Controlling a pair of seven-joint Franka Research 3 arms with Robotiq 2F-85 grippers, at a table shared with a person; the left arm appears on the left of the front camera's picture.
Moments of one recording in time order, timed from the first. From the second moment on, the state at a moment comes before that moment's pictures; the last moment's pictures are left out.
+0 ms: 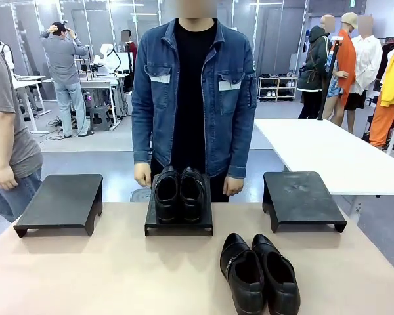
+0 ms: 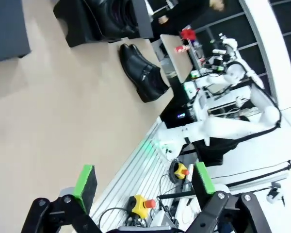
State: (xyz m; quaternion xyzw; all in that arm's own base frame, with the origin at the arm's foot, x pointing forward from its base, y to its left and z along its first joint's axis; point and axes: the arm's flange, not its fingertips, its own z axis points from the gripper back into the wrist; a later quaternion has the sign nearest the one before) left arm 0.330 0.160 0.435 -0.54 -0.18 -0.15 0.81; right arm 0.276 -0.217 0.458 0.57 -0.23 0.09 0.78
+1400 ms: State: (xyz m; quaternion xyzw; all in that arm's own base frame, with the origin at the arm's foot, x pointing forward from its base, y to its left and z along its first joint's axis) left arm 0.310 0.197 0.386 -0.58 -0.19 -0.08 0.79; right arm 0.276 -0.217 0.459 0.57 -0.23 0.09 0.78
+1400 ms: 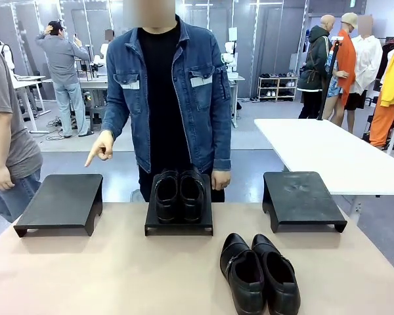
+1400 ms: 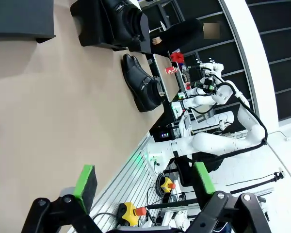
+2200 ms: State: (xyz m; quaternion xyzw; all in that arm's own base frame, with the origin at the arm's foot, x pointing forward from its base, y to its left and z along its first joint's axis) left arm 0.310 0.197 0.386 -0.58 -0.19 -0.08 0.79; right arm 0.276 -0.217 0.459 0.57 -0.23 0.09 0.78
